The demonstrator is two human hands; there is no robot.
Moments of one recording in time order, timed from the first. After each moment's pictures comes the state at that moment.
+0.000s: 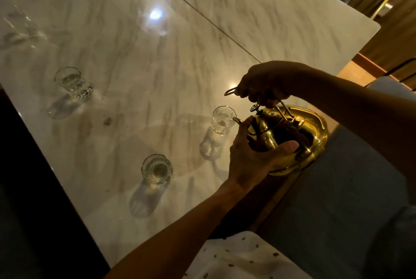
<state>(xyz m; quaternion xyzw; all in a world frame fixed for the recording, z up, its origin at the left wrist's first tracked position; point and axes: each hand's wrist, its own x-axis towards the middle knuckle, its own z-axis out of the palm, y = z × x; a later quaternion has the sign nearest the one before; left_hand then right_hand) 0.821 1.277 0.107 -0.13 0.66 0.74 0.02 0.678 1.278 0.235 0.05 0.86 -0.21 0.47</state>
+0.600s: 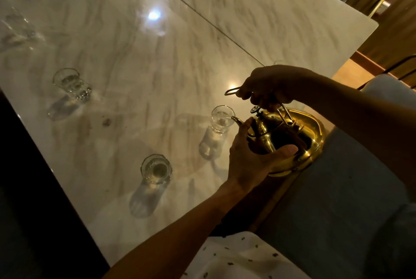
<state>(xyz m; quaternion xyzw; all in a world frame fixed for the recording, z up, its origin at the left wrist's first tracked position) 0.823 1.280 0.097 -0.11 0.69 0.72 0.02 0.685 1.289 0.236 0.05 0.86 -0.23 0.45</state>
